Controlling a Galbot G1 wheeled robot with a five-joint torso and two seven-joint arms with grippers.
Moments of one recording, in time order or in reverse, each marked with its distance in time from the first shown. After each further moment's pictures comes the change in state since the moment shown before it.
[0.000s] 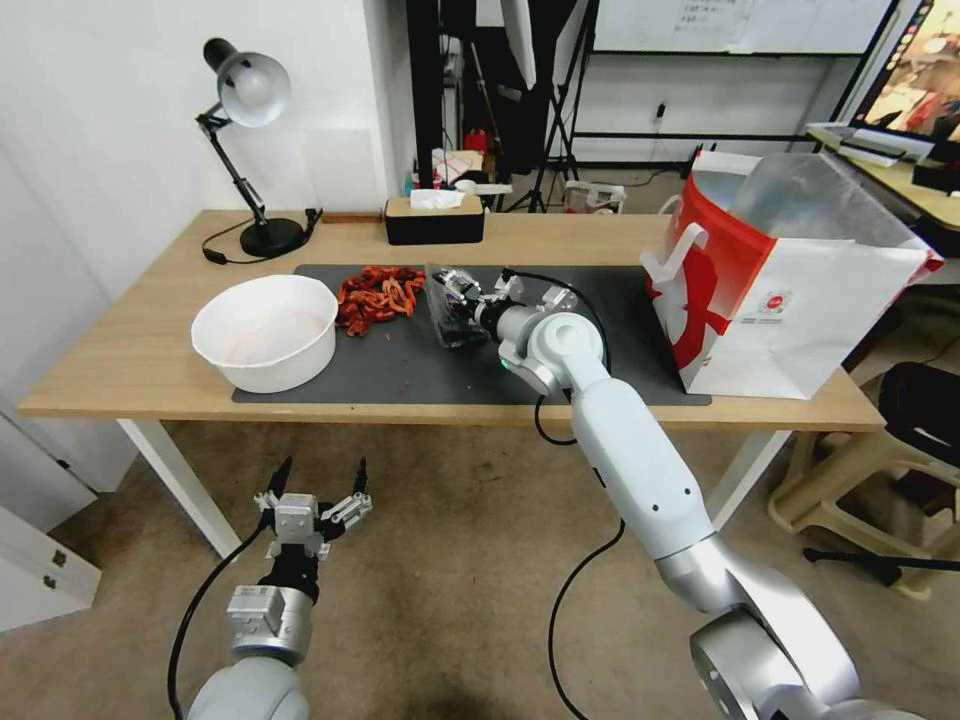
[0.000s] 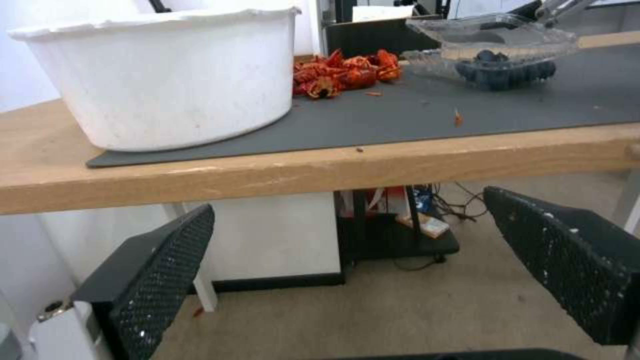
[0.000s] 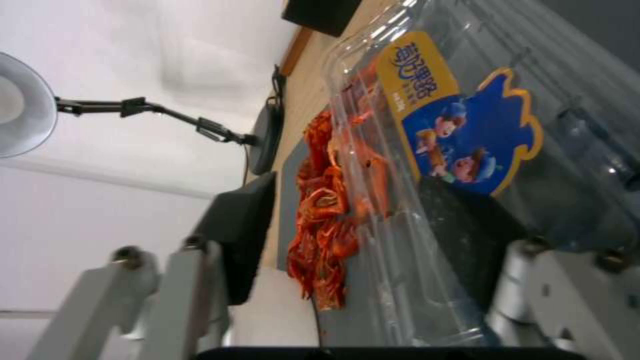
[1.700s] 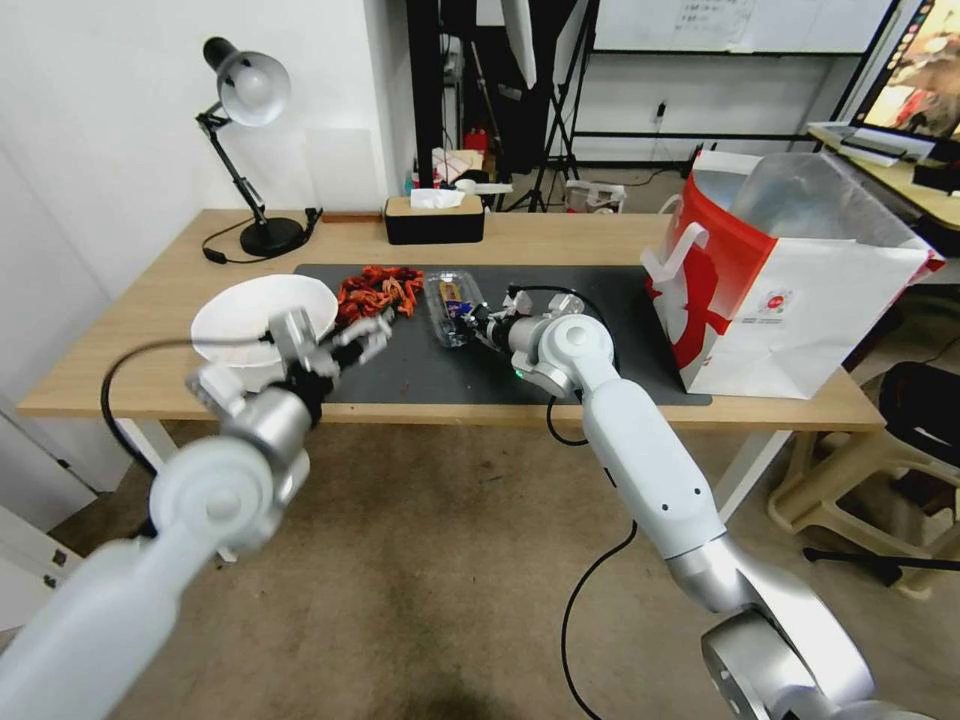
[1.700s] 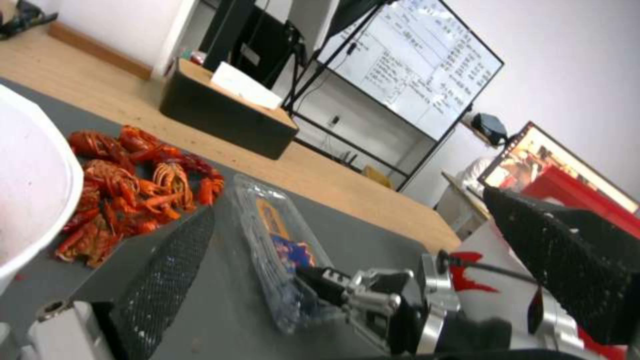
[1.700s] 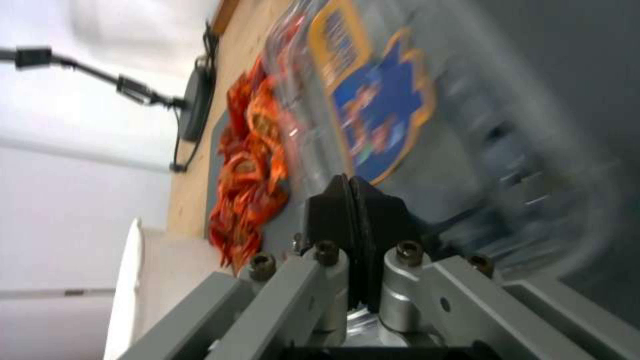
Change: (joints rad) left arm -0.688 0.380 0.113 -0.046 -1.238 0.274 -0.084; right arm 0.008 -0.023 -0.016 -0.009 -0.002 -0.109 0.106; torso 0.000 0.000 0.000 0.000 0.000
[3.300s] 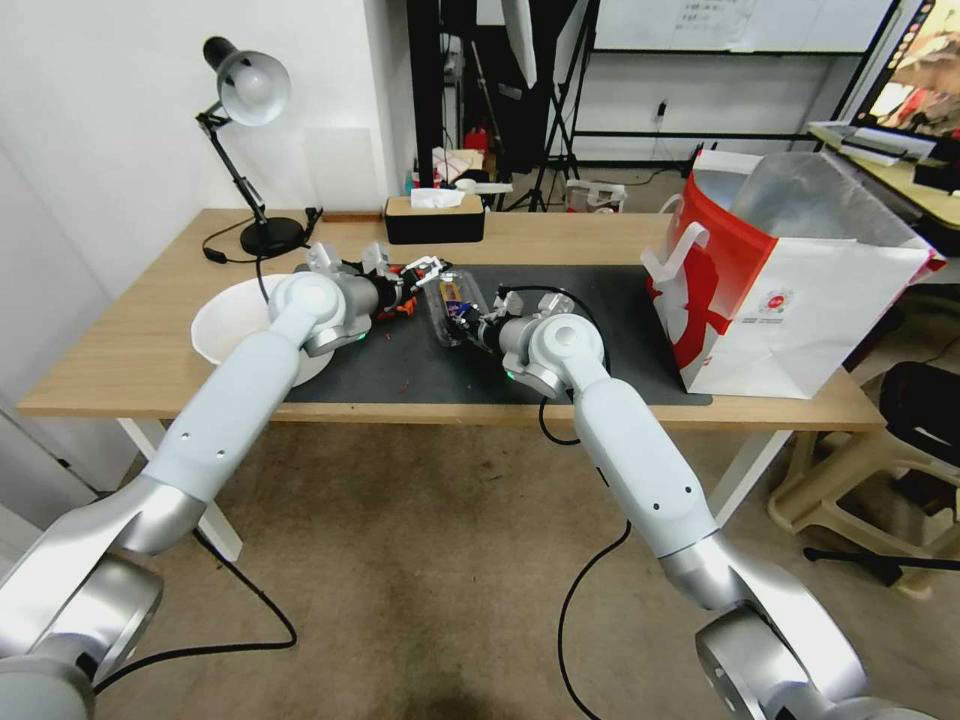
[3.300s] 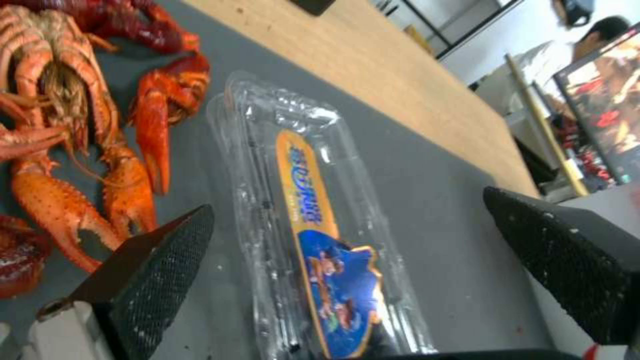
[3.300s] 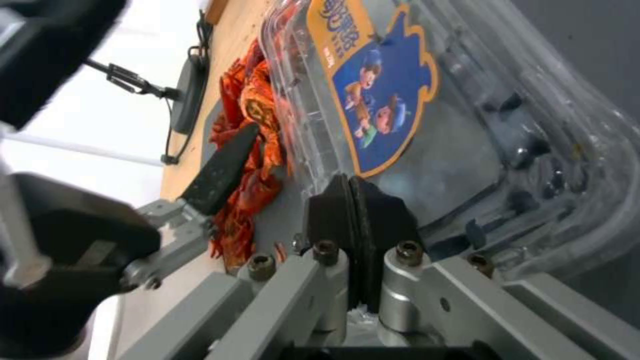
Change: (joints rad) left arm -0.678 -0.317 0.338 0.845 -0.184 0.418 -0.006; right arm -0.010 0.004 -0.004 0.004 -0.023 -0.007 0.006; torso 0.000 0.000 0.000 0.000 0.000
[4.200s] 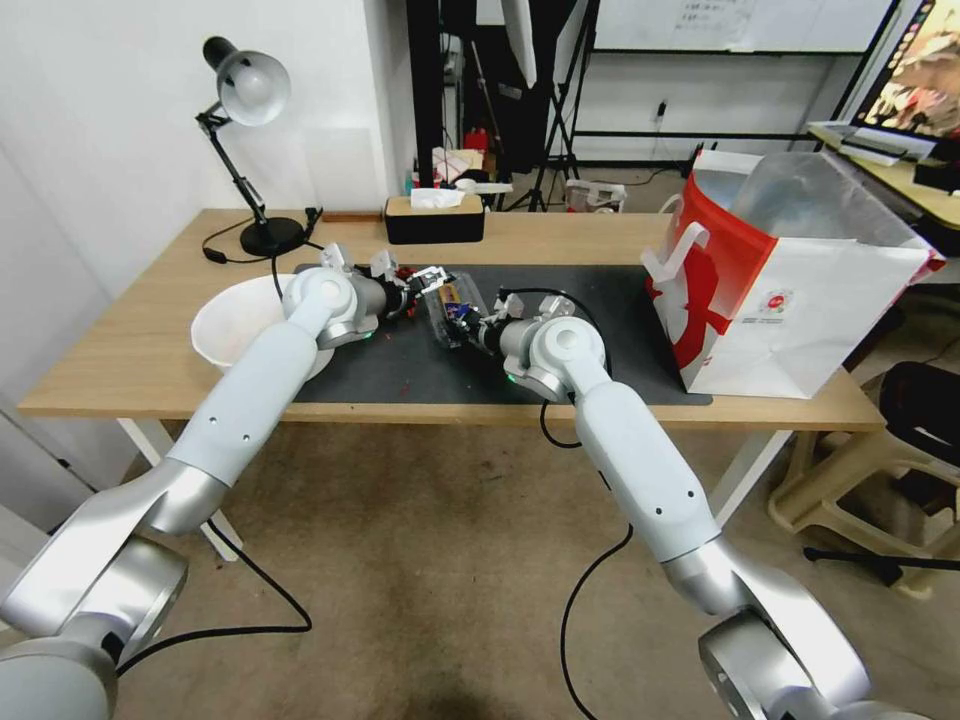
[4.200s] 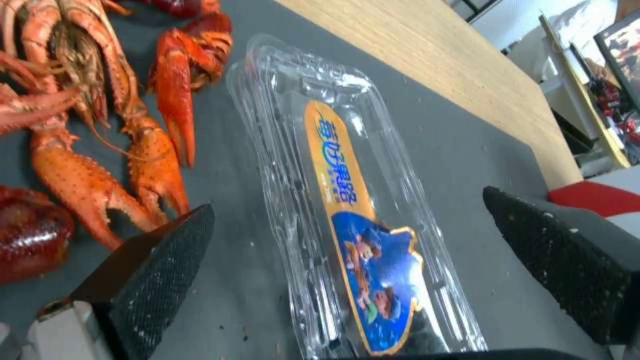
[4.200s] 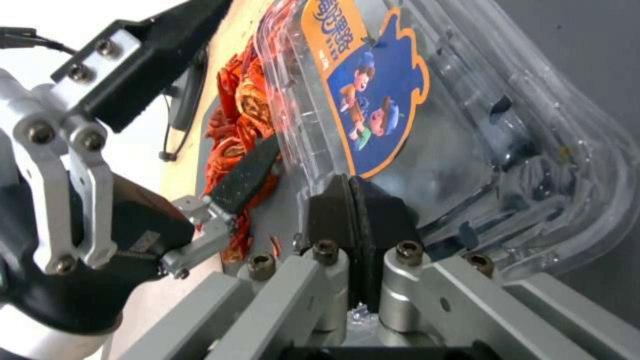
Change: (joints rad) left arm -0.014 -0.019 0.001 0.039 0.039 0.071 -0.016; right arm -0.010 -0.007 -0.002 0.014 -0.001 -0.004 0.001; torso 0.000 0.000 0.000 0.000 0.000
